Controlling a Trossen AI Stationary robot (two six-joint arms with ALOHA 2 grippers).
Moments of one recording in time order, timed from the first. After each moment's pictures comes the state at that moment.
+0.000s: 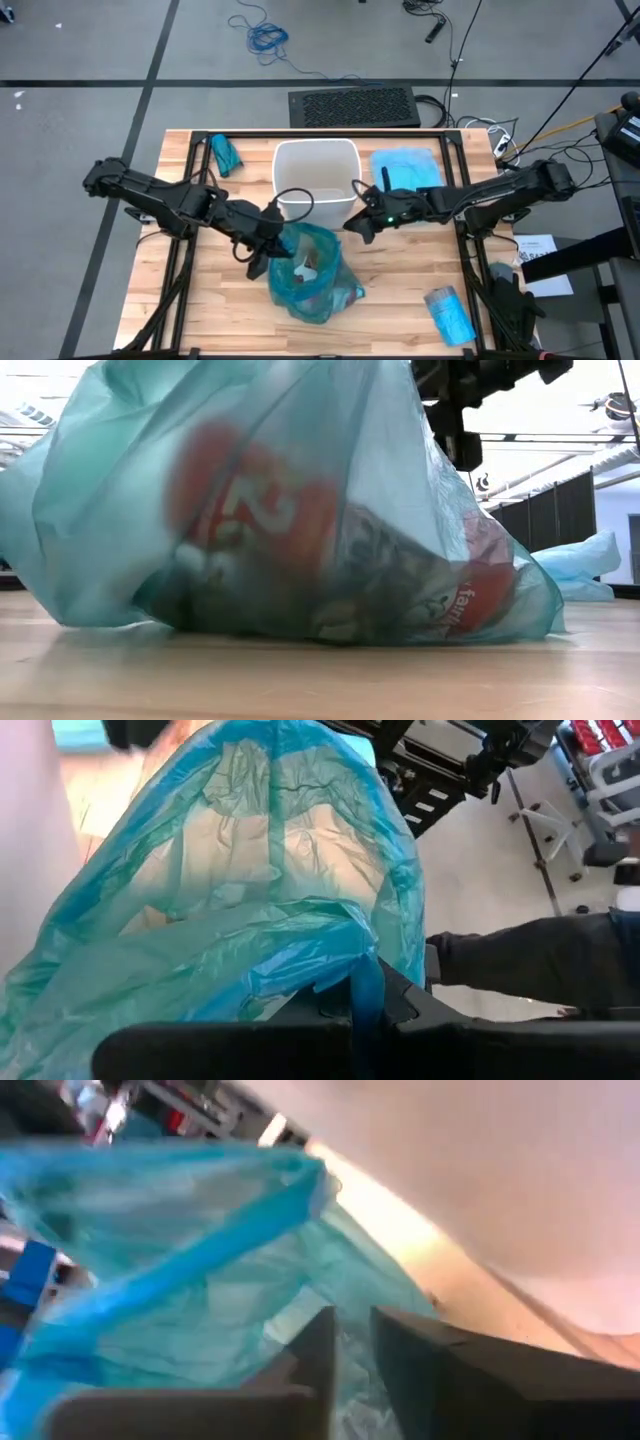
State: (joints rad) left arm -0.31 1.26 1.23 -0.58 0.08 -0.51; right arm 0.12 1.28 0.81 0.01 0.04 0.97
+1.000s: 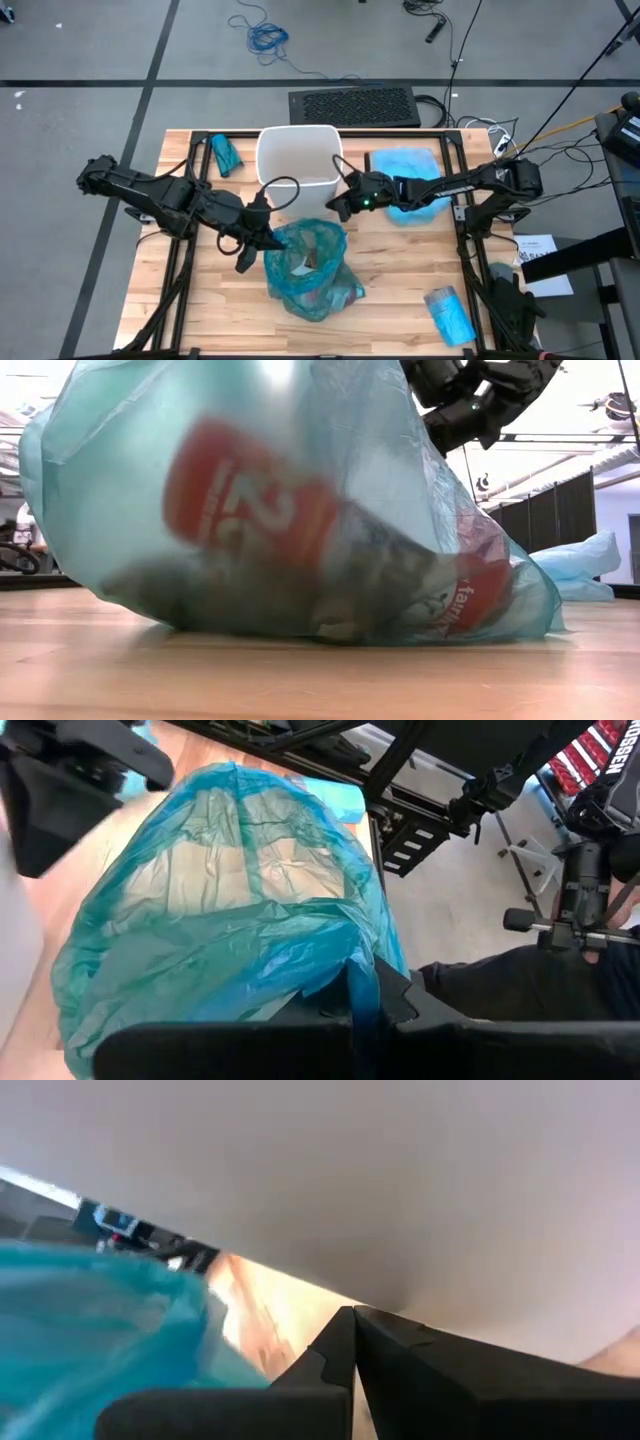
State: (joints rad) left arm -0.32 1.16 1.23 -0.58 0.03 -0.52; right arm -0.11 1.57 0.81 0.32 -0.06 0.88
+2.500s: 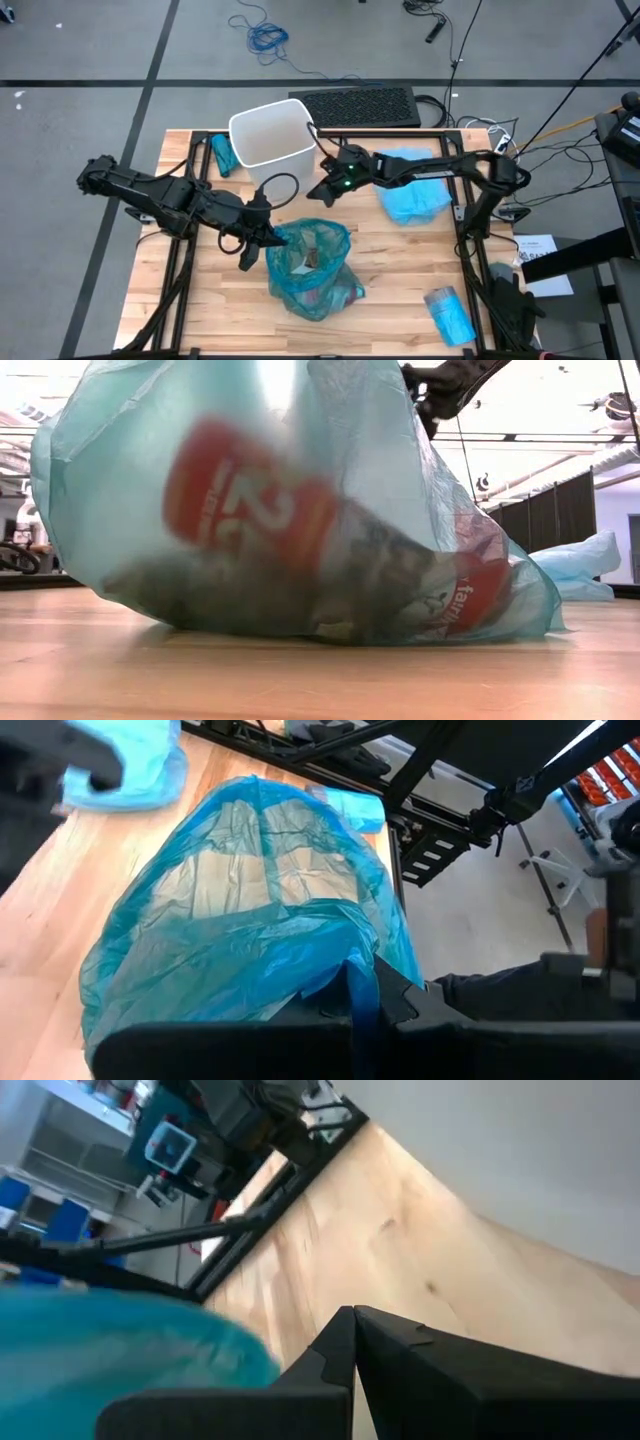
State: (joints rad) left arm -0.32 1.16 1.23 -0.59 -0.03 -0.52; right arm -0.24 1.74 1.15 0.13 -0.39 0.73
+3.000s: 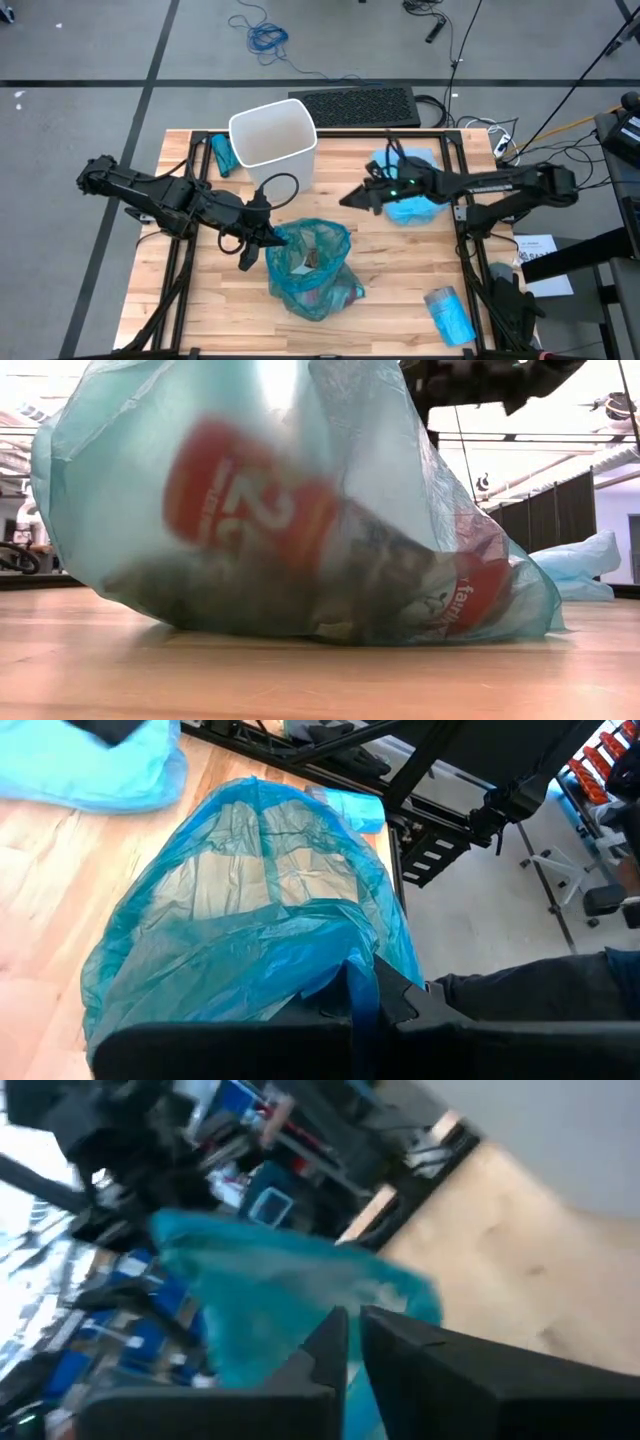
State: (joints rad) left arm -0.31 1.16 1.23 -0.59 -0.03 -0.51; right arm -0.14 1.26 0.73 0.38 -0.32 0.93
